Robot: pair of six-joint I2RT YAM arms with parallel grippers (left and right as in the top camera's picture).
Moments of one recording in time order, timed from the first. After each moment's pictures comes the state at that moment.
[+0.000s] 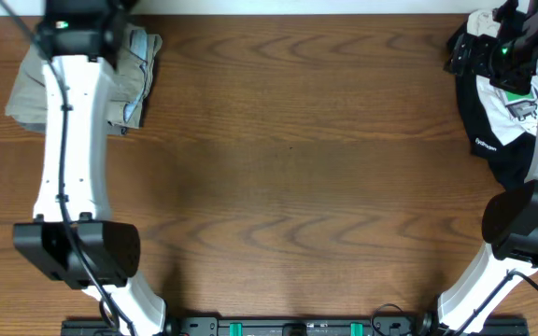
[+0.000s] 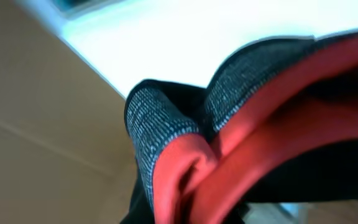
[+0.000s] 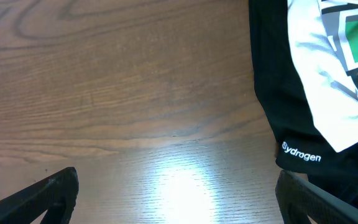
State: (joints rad) left arm 0.04 1.89 2.07 -0.61 -0.51 0.23; right arm -0.23 2.04 2.15 -1.33 -0.21 0.08
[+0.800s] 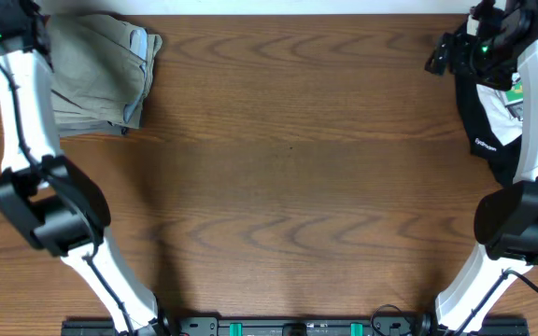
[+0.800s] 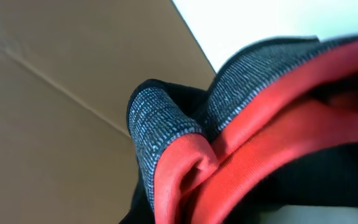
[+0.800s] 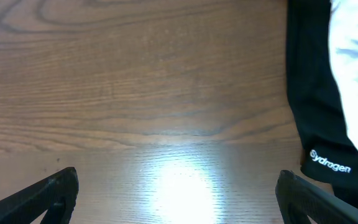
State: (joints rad) left arm 0.34 2.18 2.07 -0.28 -0.56 0.33; right arm -0.15 2.04 2.15 -1.33 -0.22 0.08
